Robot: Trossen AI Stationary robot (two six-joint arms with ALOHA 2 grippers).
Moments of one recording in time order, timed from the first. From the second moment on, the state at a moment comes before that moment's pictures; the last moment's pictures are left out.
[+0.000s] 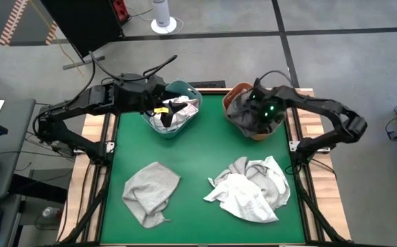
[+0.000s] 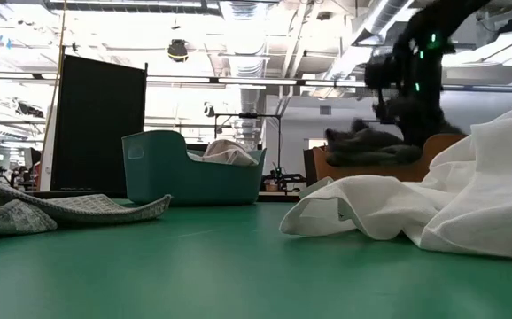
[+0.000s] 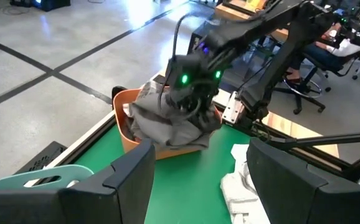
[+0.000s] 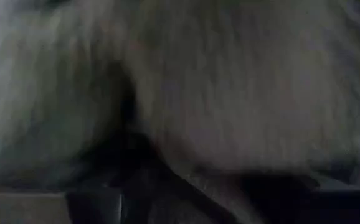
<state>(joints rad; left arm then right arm) 0.11 1.33 1.69 -0.68 -0.25 -0.31 -0.71 1.38 0.92 -0.98 -0.04 0.11</state>
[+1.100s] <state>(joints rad) 0.10 1.33 1.69 -0.69 -0.25 -0.30 0.08 1.29 0.93 -0.82 -0.02 -0.06</state>
